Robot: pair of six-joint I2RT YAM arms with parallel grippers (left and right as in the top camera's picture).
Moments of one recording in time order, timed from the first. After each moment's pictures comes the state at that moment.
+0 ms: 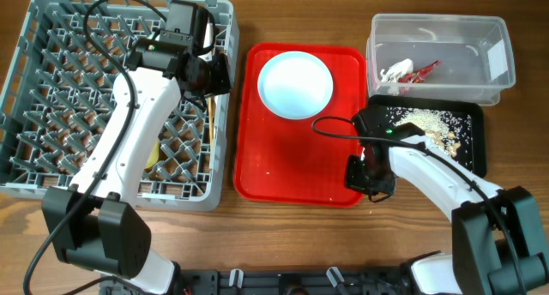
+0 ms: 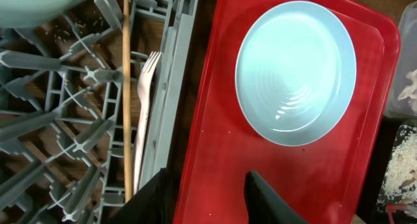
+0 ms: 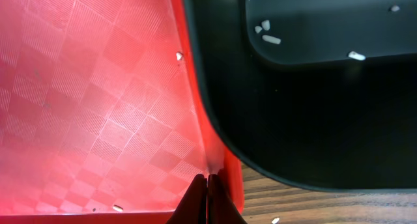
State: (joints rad) left arm -0.24 1.73 1.55 -0.98 0.14 -0.41; right arm 0.32 1.58 0.80 -0.85 -0.12 0.54
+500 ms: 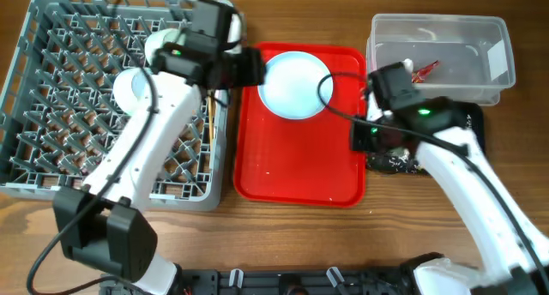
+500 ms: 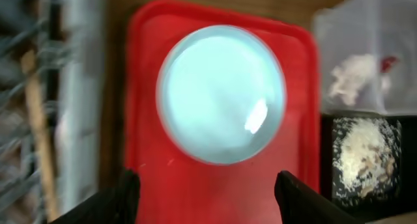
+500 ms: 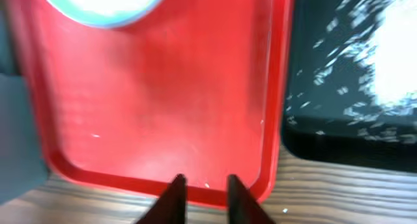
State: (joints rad) left arm -0.36 1.73 1.55 -0.79 0.19 -0.39; right arm 0.30 1.39 1.17 -1.05 -0.12 0.43
